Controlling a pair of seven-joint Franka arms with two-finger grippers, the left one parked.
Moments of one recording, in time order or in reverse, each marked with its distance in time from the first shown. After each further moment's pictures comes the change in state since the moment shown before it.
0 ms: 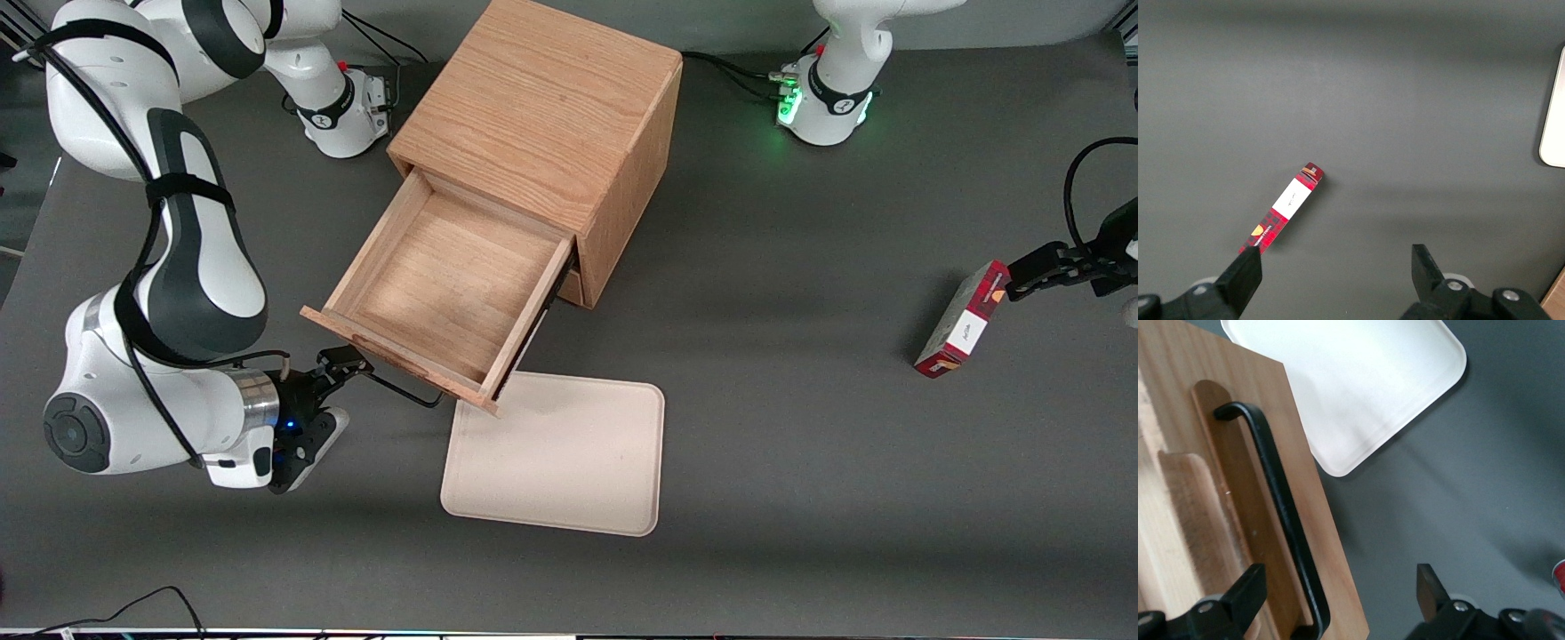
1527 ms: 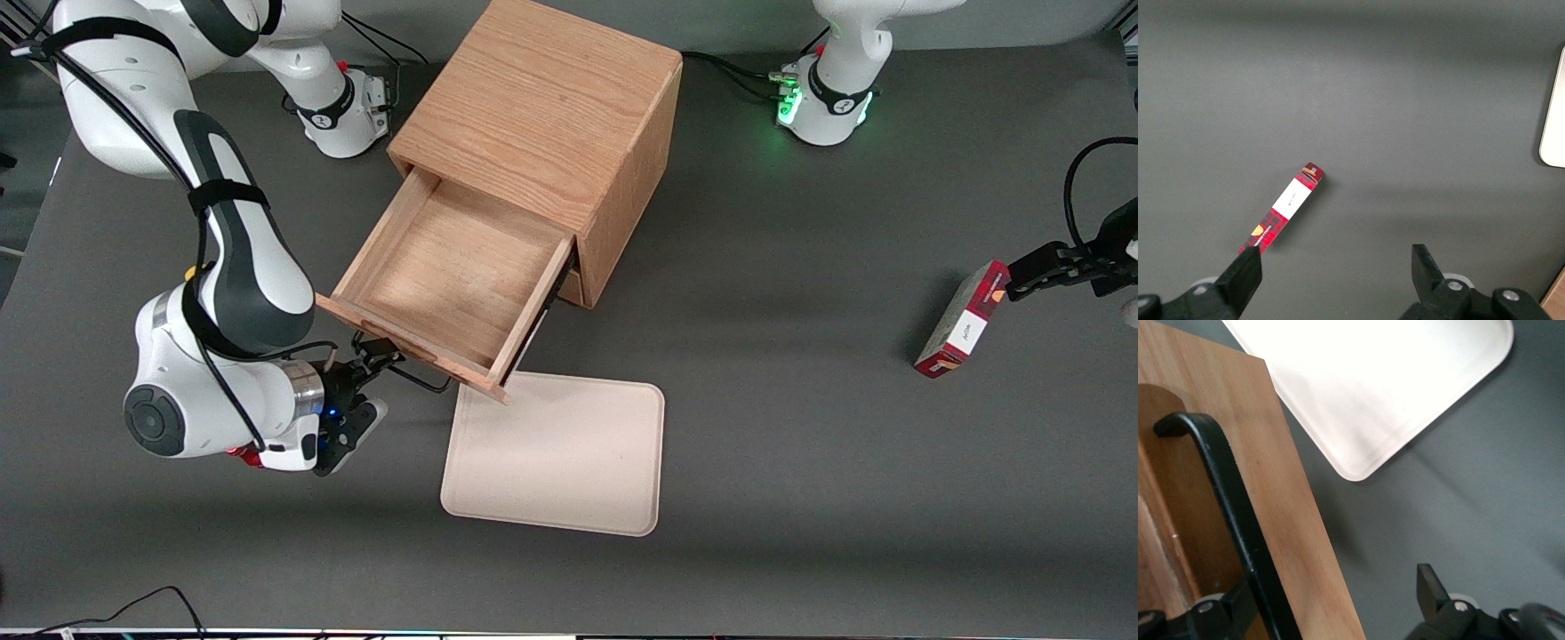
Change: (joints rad) arm -0.003 -0.094 0.028 -0.271 0.038 0.157 0.040
